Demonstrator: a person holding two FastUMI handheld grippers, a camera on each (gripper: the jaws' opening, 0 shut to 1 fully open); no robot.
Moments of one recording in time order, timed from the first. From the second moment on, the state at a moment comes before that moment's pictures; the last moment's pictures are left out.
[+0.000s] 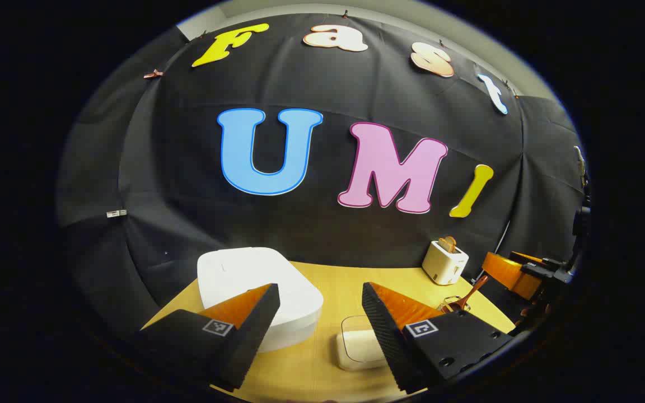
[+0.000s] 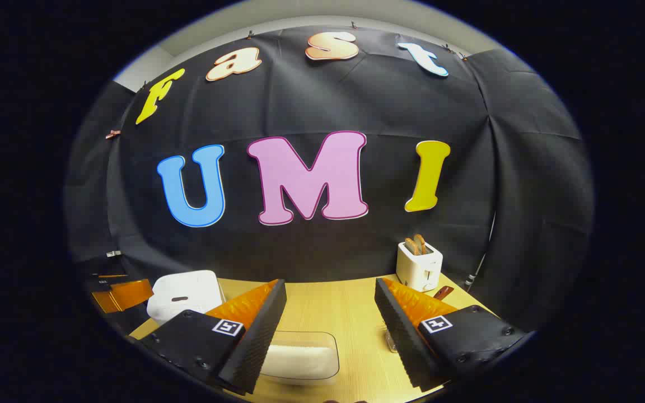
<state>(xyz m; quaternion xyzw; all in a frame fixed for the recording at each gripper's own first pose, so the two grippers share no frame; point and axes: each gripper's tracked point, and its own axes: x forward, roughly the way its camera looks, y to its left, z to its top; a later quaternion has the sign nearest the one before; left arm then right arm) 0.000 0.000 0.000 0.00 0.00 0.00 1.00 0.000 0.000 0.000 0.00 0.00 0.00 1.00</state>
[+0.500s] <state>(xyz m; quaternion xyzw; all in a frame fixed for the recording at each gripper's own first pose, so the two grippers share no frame) 0.017 0.004 -0.005 0.01 0.02 -0.01 1.00 0.014 -0.010 -0.020 0.01 0.03 -0.02 1.00</state>
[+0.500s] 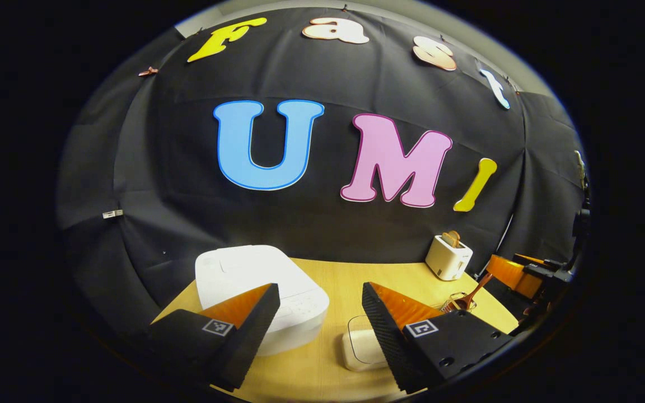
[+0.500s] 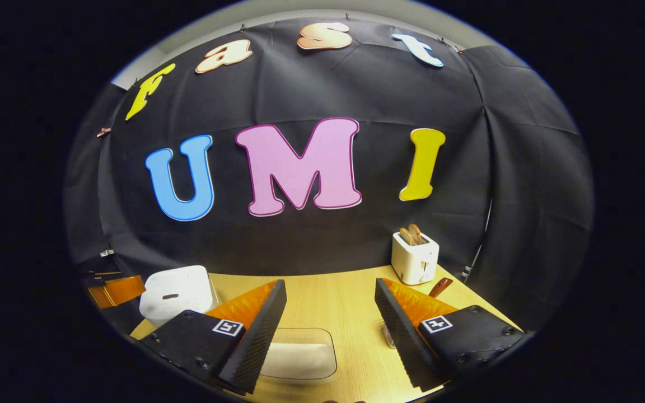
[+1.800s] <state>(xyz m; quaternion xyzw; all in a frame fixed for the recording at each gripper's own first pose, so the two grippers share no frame) 0.093 0.067 0.009 0.00 0.03 0.04 1.00 -0.008 -0.062 -0.029 0.00 0.05 -0.08 1.00</state>
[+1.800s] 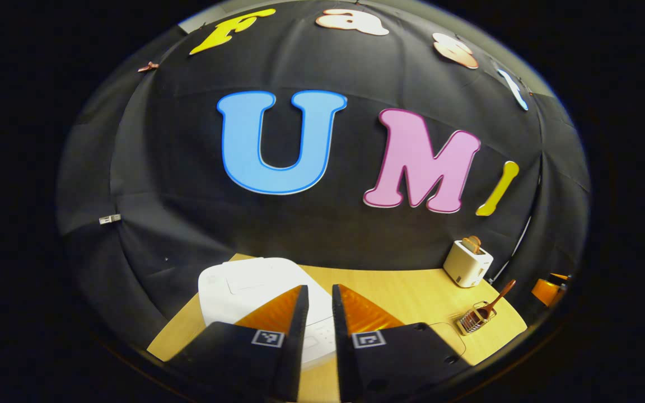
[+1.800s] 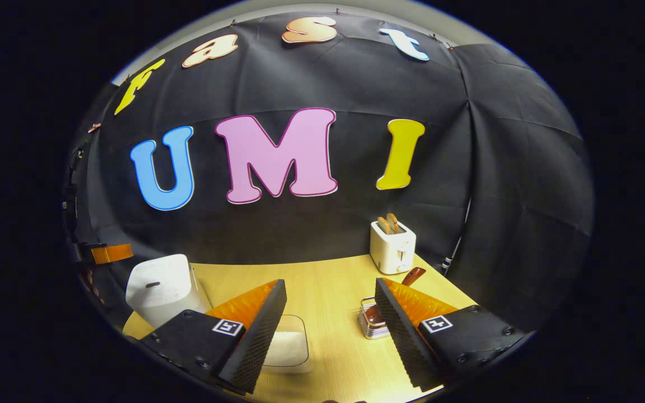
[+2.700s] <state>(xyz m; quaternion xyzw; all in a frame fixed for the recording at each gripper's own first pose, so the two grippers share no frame) 0.150 0.103 -0.091 -0.09 0.21 0.07 0.97 -0.025 -0.103 -0.050 0.02 0.08 -0.12 0.99</state>
